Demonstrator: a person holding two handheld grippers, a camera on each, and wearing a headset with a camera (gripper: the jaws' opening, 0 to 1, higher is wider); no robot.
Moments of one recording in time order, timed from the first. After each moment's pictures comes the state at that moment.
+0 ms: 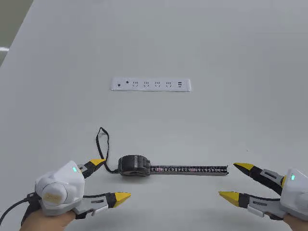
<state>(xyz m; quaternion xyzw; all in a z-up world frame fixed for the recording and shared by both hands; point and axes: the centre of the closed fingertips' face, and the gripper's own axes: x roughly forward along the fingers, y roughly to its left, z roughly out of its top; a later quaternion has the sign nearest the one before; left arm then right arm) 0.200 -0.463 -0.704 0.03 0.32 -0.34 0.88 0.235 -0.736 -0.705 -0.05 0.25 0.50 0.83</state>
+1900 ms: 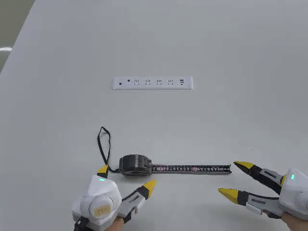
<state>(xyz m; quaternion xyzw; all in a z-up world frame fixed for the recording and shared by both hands) 0.216 -0.485 -0.724 -0.05 0.33 -0.09 0.94 0.240 -0.735 -0.719 -0.03 0.25 0.49 0.83</state>
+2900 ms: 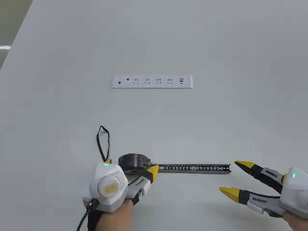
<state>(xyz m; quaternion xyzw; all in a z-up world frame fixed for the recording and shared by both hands) 0.241 -0.486 -0.735 -0.10 0.34 -0.04 0.93 0.241 -0.739 -0.722 -0.03 0.25 0.49 0.83</state>
